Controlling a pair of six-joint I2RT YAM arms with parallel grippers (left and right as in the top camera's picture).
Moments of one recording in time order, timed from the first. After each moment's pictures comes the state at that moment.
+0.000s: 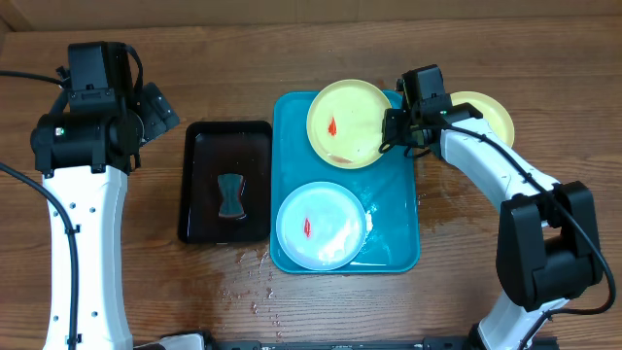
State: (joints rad) left arm 0.08 1.46 1.64 -1.17 -0.29 -0.48; right arm 0.27 1.89 1.31 -0.49 -0.07 0.35
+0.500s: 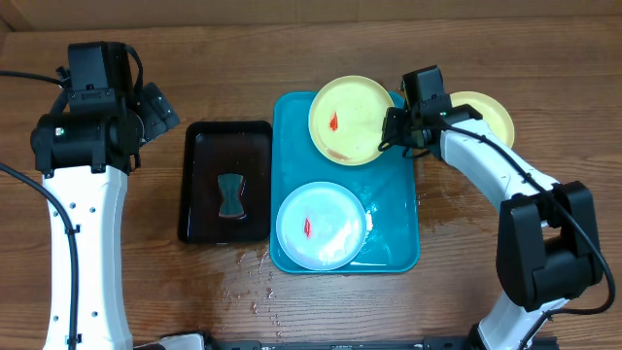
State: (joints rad) left arm 0.08 1.46 1.64 -1.17 -0.29 -0.48; right arm 0.27 1.89 1.29 -0.47 -0.06 0.43
